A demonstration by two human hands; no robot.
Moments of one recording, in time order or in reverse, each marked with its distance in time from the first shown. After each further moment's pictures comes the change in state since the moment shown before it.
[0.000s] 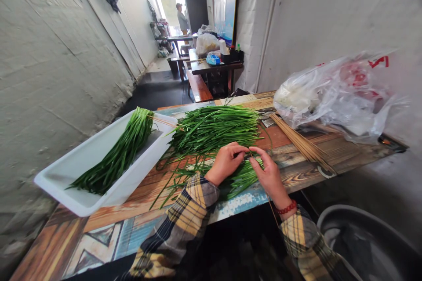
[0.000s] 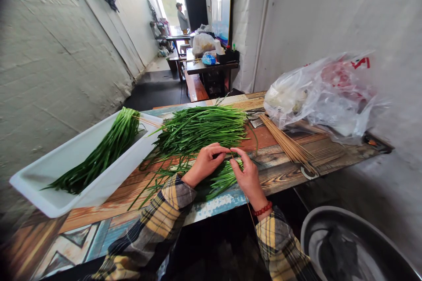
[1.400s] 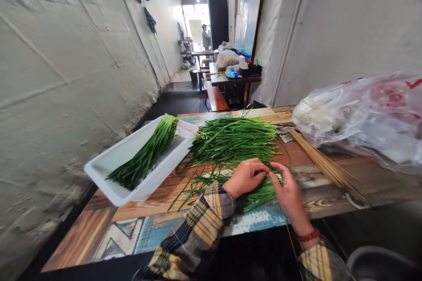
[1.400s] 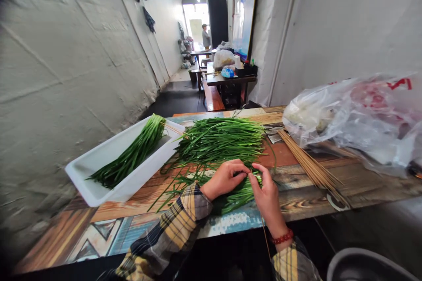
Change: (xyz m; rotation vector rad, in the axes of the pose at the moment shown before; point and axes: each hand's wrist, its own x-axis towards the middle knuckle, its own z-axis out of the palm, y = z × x) left_hand -0.009 0.003 0.005 -0.047 -0.078 0.087; right_hand -0.005 0.013 0.003 -0.070 0.037 0.055
